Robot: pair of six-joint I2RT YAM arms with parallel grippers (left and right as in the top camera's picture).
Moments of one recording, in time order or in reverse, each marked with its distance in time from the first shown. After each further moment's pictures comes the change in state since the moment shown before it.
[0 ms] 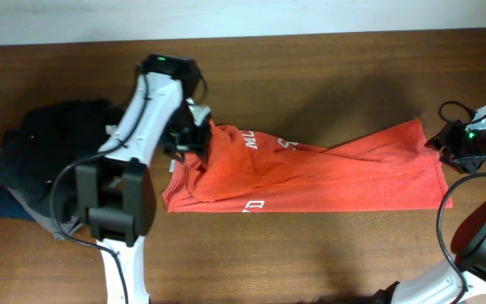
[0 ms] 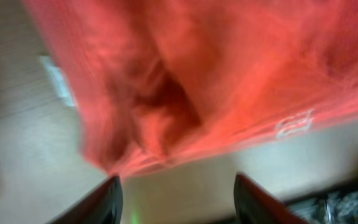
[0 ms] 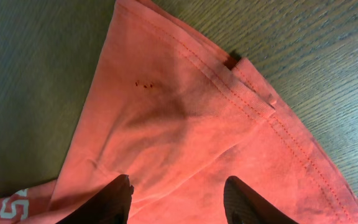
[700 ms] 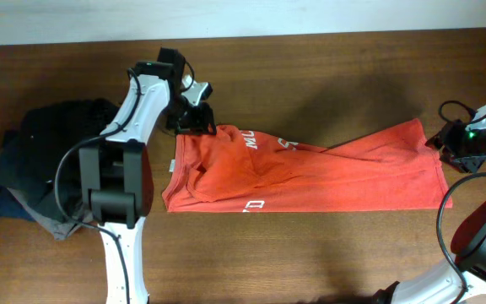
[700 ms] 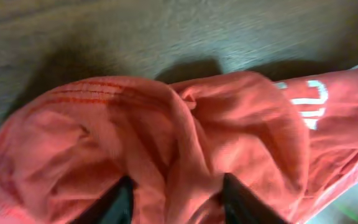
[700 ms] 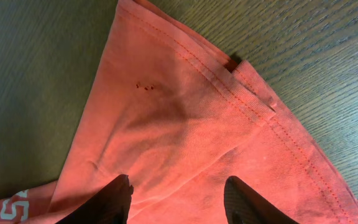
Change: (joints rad) left arm 0.063 0.152 -0.008 0.383 0.243 0.099; right arm 0.000 0.000 0.000 0.006 -0.001 0.000
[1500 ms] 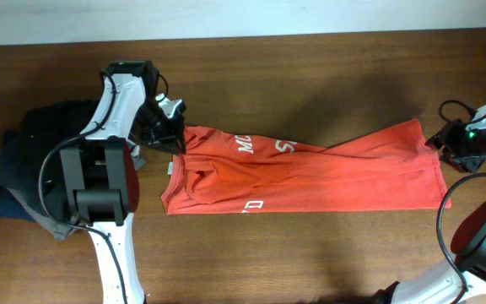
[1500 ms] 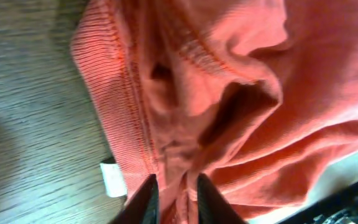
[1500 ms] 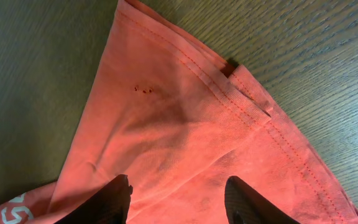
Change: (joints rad) left arm 0.111 0.003 0.011 -0.274 -0.089 0.023; right arm 0.000 0.000 0.000 0.005 -0.002 0.001
